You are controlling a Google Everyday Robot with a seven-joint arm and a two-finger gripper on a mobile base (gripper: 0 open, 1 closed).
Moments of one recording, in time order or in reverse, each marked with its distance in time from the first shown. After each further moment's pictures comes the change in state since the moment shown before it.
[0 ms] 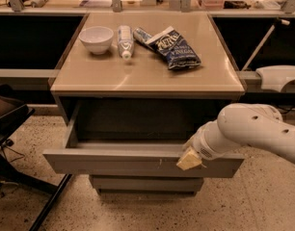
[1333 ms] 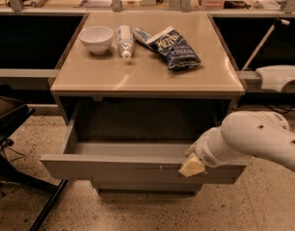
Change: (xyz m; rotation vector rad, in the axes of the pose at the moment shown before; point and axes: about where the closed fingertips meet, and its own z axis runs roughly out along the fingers) arm 0.013 0.015 -0.008 0.015 0.012 0.012
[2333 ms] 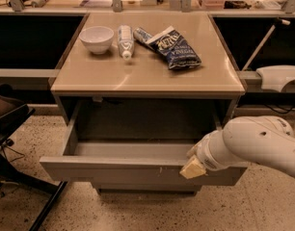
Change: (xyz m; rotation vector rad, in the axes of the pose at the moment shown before) arm 0.004 0.007 -0.005 0.024 -0.003 0.004
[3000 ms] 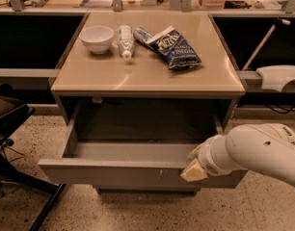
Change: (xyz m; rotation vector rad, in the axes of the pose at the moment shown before) arm 0.005 0.006 -0.005 0.034 -0.018 -0.001
